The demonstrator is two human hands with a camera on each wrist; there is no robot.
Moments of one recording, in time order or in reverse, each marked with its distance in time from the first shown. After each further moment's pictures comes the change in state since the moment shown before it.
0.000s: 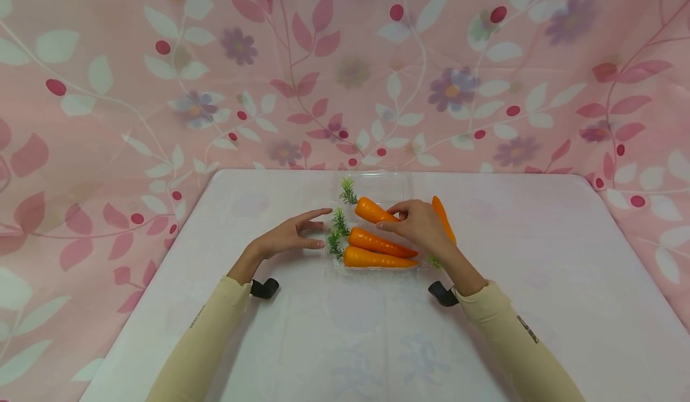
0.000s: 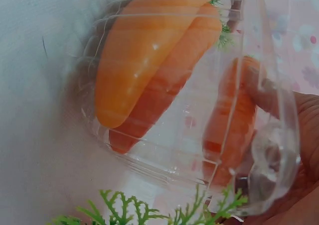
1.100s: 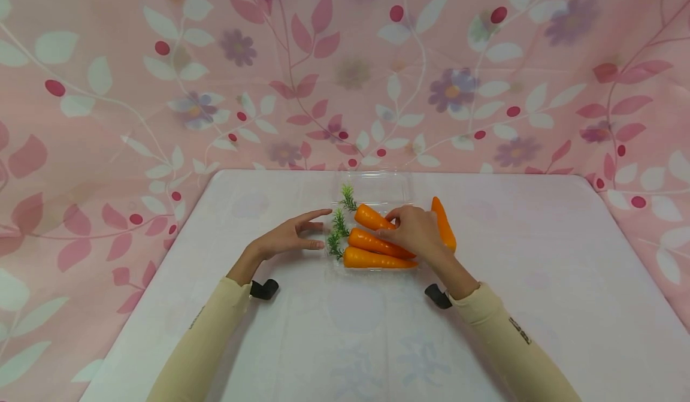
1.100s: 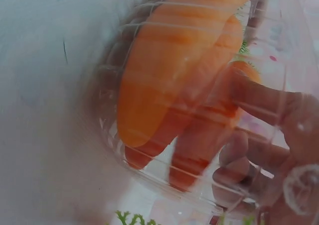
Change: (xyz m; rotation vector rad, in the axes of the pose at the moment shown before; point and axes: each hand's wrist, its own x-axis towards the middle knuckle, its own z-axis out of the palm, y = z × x) left_hand -0.001 0.002 0.000 0.000 -0.006 0.006; right_hand -0.001 -0.002 0.014 -0.191 -0.019 0.010
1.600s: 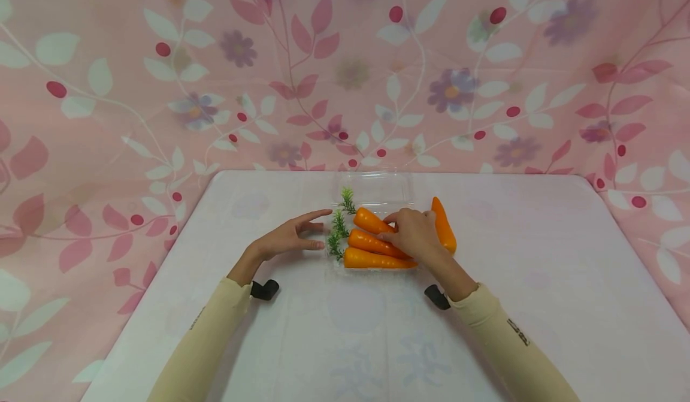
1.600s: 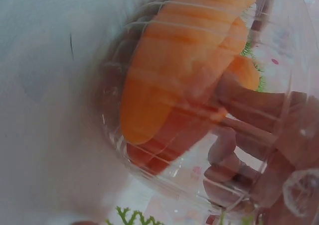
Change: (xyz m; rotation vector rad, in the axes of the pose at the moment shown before) left_hand 0.000 -0.001 0.000 0.000 0.002 -0.012; right_hand -0.001 -0.002 0.003 -0.090 -0.025 -0.061
